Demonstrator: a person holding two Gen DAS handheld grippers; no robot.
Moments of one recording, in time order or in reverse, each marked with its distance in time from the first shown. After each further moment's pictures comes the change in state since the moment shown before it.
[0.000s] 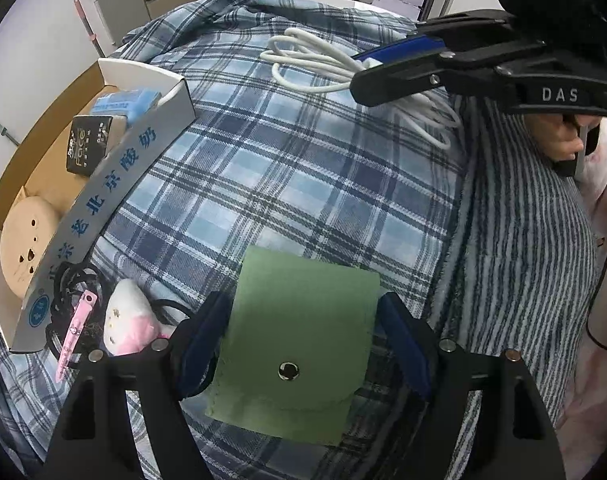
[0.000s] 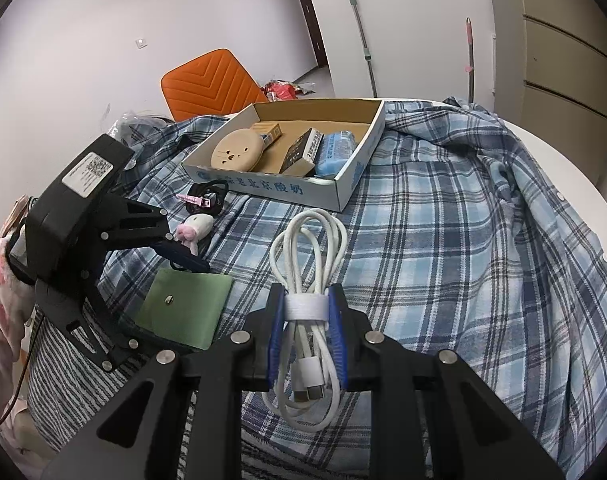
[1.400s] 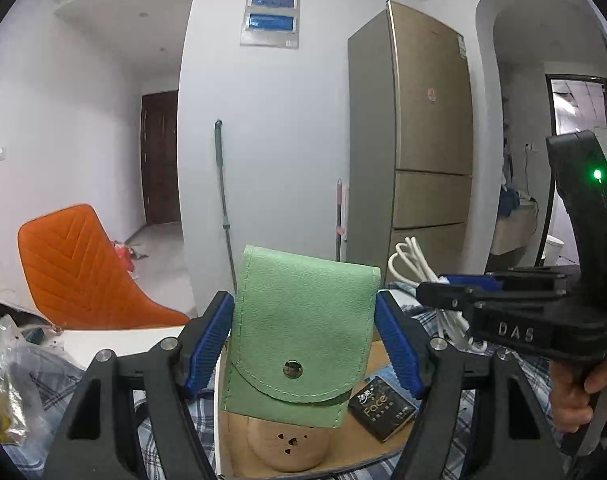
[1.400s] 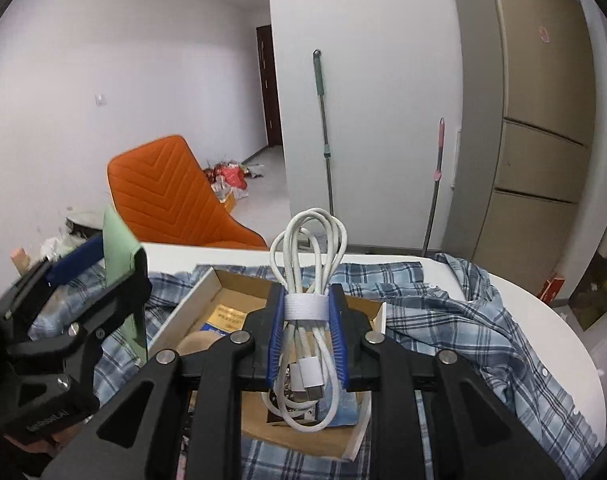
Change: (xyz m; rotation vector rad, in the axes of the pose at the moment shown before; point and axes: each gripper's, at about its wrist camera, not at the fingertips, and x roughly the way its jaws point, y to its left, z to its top) left arm -0.139 0.119 -0.020 -0.551 -0.894 0.606; right arm 0.037 0.050 0.176 -0.008 -0.310 -0.238
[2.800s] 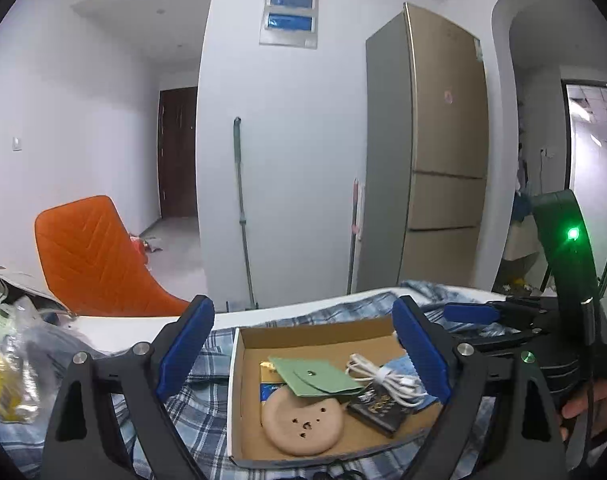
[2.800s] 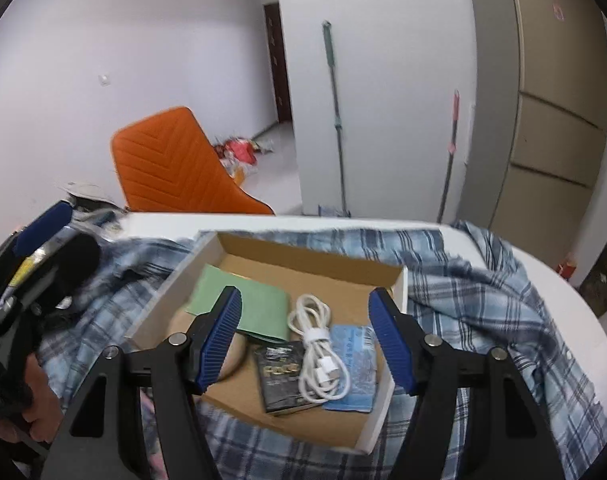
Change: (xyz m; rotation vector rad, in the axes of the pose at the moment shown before) left arm -0.026 0.001 0.000 -0.037 -0.014 0.053; right arm 0.036 0.002 -0.031 -0.008 0.103 0.024
